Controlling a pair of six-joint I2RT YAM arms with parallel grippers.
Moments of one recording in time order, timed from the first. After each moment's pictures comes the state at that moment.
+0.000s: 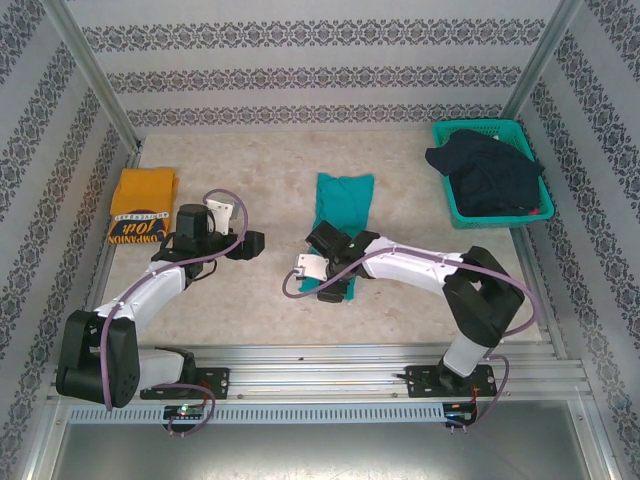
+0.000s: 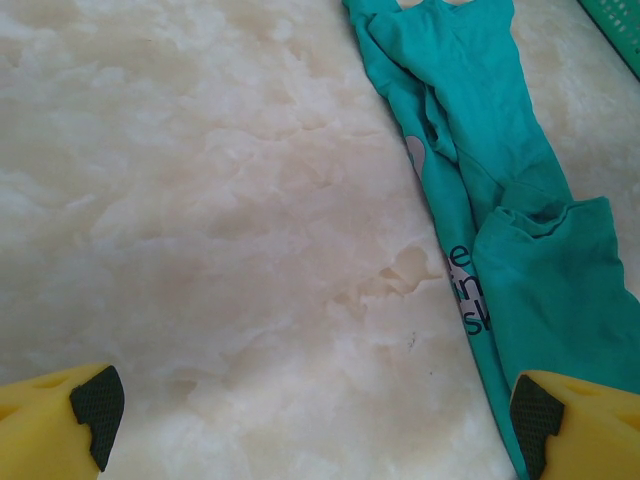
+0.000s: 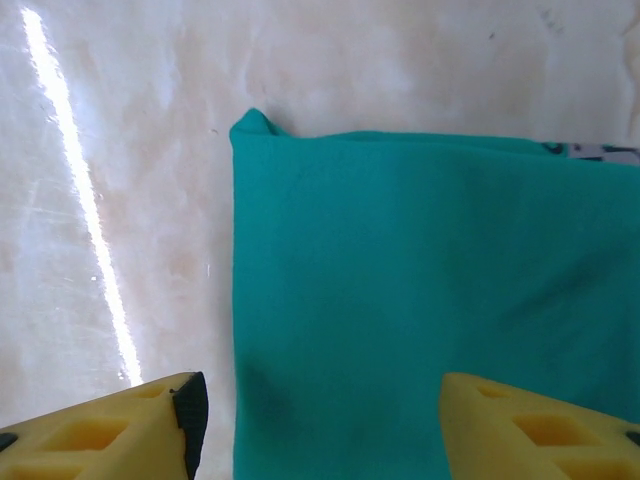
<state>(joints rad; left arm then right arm) -0.13 1.25 0.64 -0.07 0.39 -0.11 0.85 1.70 1.10 -0.65 -0.05 -0.56</state>
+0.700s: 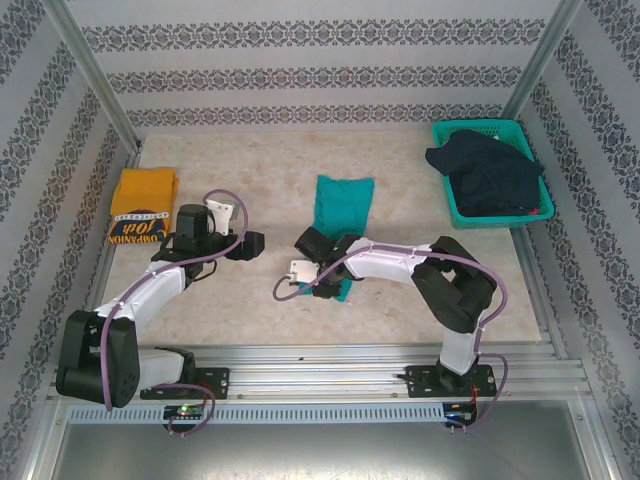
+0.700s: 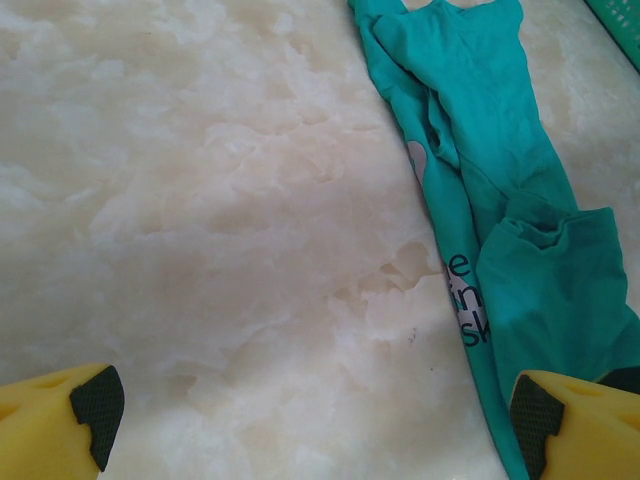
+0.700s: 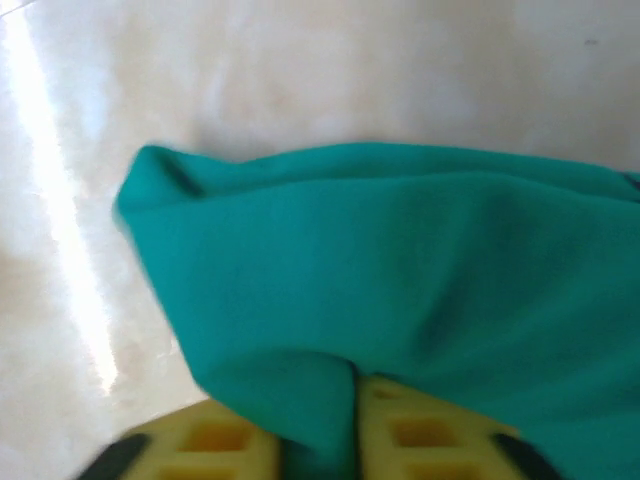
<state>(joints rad) -0.13 1.25 0.64 -0.08 0.39 -0.11 0.87 1.85 1.14 -0.59 -0.02 -0.58</state>
